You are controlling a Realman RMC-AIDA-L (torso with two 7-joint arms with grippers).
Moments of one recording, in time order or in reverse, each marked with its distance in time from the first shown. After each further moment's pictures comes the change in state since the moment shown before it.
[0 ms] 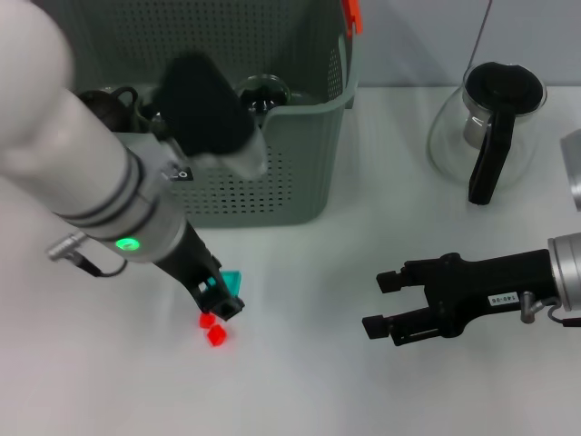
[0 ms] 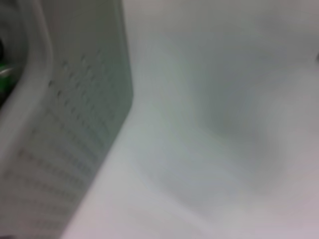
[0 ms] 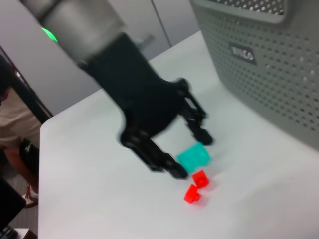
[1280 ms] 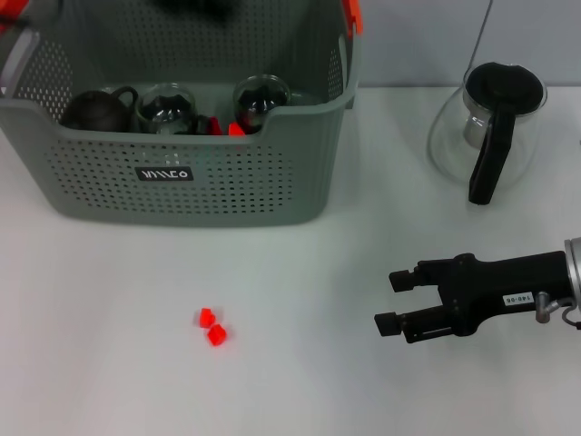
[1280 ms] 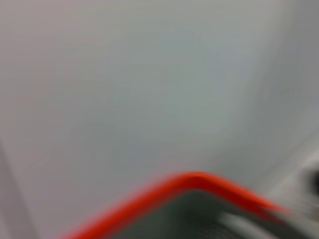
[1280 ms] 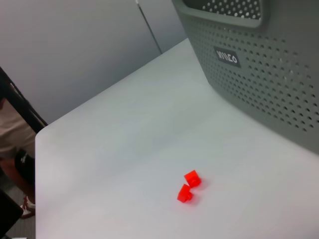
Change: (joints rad) left arm -0.147 0.058 -0.570 0.179 -0.260 -0.118 0.122; right arm -0.019 -0.011 0.029 0.002 0.000 -0.018 0.006
